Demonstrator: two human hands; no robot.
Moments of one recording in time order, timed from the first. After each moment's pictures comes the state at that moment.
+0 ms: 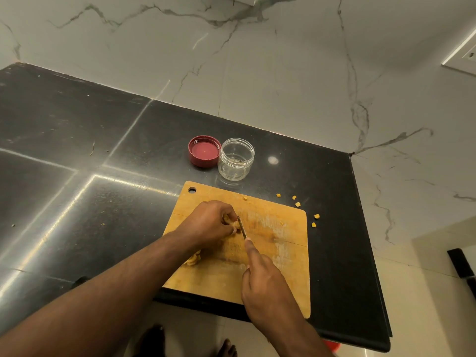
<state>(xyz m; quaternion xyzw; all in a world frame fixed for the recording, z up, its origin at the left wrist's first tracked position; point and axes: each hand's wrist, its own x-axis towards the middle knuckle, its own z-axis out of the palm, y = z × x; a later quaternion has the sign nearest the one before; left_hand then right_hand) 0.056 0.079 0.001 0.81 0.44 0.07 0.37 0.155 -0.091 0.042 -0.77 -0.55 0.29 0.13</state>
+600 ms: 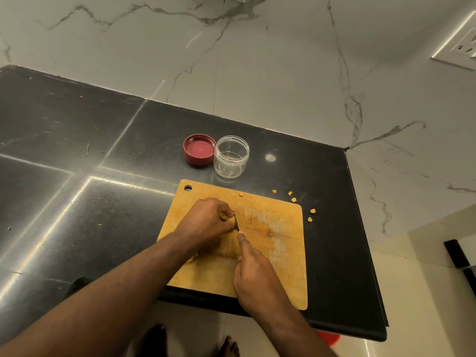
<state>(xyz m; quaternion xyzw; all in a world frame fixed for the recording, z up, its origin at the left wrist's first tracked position) 0.057 0.072 0.005 0.80 0.47 0.10 0.36 0.151 -0.080 0.031 -0.77 -0.54 0.30 0.14</state>
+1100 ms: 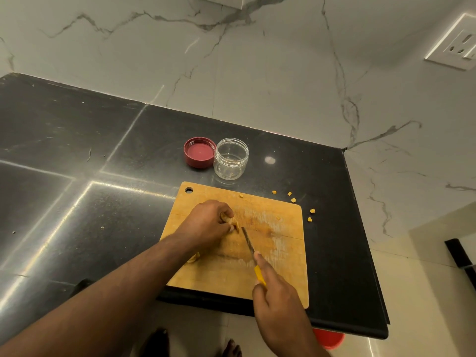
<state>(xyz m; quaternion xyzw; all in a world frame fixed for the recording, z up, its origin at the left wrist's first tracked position) 0.053 0.071 0.002 0.79 0.47 0.08 0.38 0.159 -0.132 0.040 -0.78 -0.49 0.33 0.22</state>
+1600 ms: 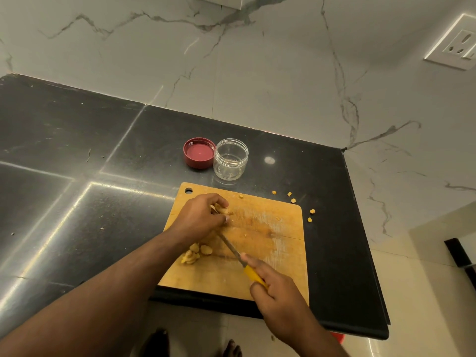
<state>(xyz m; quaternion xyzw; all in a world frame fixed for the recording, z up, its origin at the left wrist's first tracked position) 0.046 0.081 0.005 0.73 0.50 0.15 0.43 0.176 -0.120 0.043 -0.72 -0.50 0.42 0.24</state>
